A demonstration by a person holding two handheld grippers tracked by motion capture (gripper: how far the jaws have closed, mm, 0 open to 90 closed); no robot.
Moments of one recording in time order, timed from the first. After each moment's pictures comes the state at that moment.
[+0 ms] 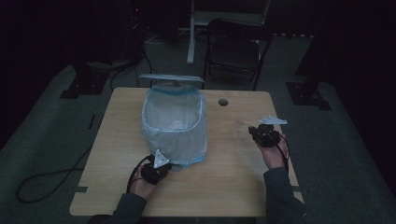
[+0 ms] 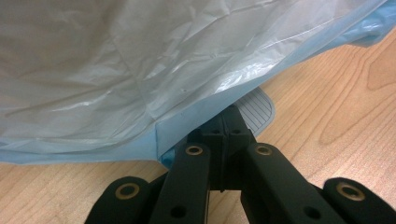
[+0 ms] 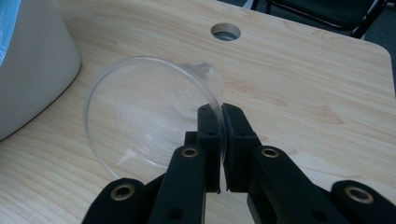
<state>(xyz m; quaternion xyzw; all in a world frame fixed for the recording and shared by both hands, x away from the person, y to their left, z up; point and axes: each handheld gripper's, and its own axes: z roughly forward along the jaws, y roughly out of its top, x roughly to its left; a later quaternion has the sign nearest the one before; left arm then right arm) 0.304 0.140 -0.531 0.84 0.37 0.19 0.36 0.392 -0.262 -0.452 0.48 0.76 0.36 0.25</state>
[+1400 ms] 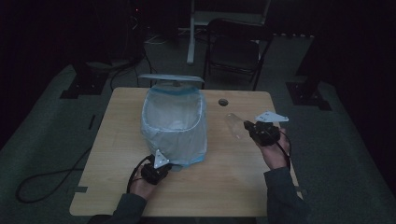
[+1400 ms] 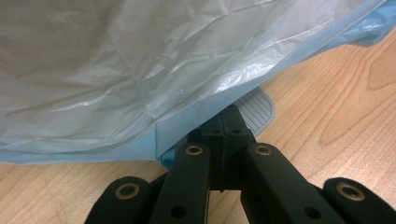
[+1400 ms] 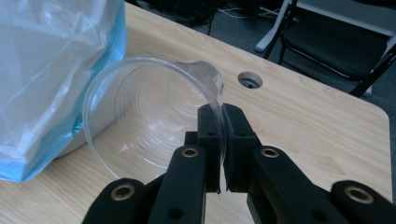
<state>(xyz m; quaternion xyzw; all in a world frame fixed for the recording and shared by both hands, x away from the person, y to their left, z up) 0.304 0.139 -0.531 0.84 0.37 0.19 0.36 0.366 -0.238 -0.398 0.41 0.77 0.40 0.27</state>
